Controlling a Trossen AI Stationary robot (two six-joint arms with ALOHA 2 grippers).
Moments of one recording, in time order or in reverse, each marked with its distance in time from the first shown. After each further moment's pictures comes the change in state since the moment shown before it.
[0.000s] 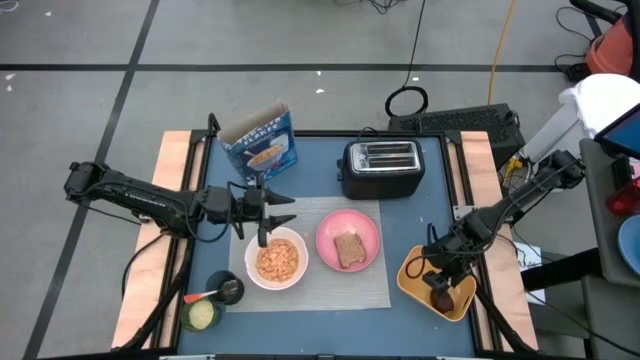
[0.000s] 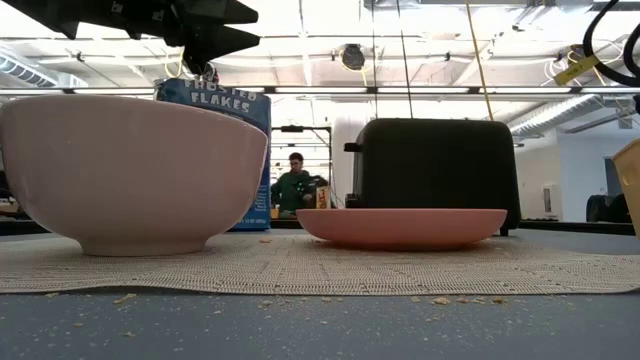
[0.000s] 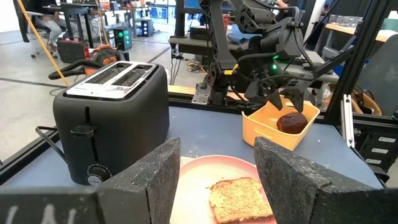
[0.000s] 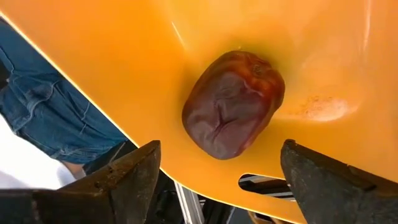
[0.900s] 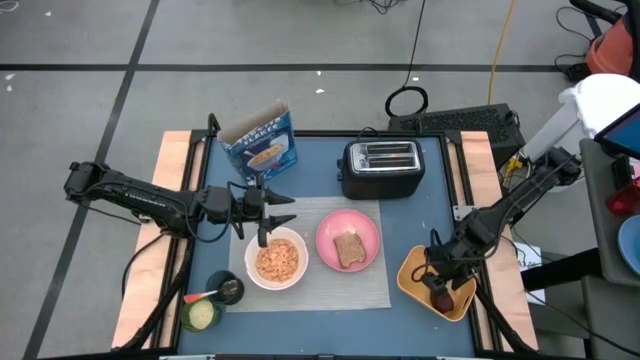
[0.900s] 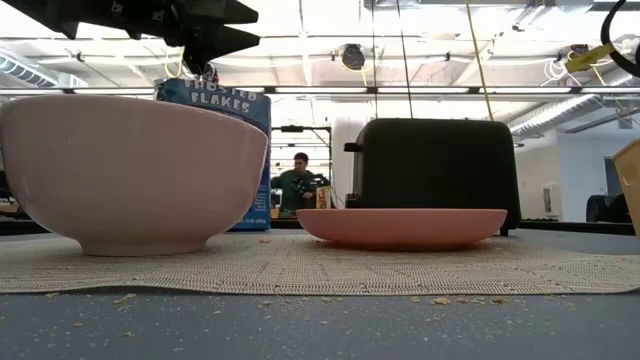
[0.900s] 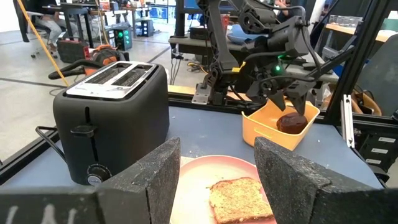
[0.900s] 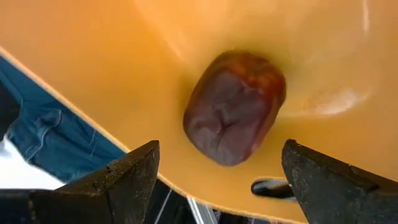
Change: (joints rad) left arm 0.000 0.000 0.000 0.000 0.000 0.000; right arm 0.088 0.008 0.000 0.041 0.093 0.204
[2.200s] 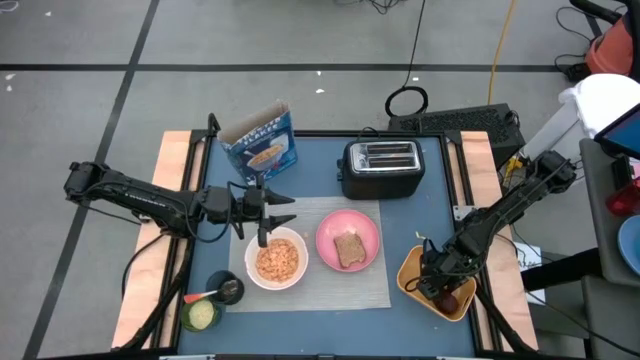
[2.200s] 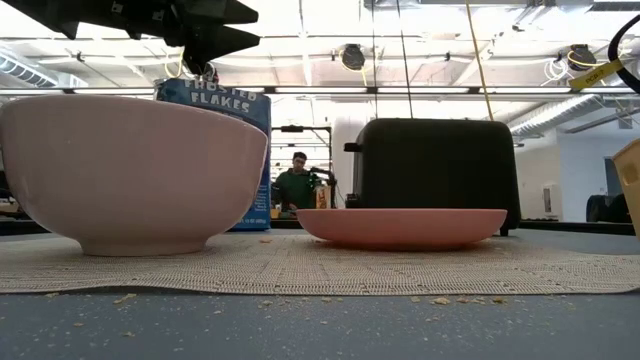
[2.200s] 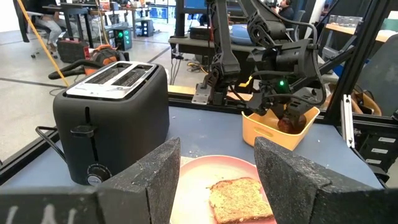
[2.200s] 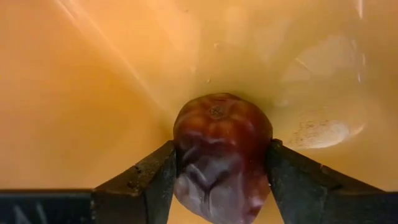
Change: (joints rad) left arm 0.000 0.000 0.000 0.000 0.000 0.000; right arm 0.045 0.198 0.000 0.064 0.036 -0.006
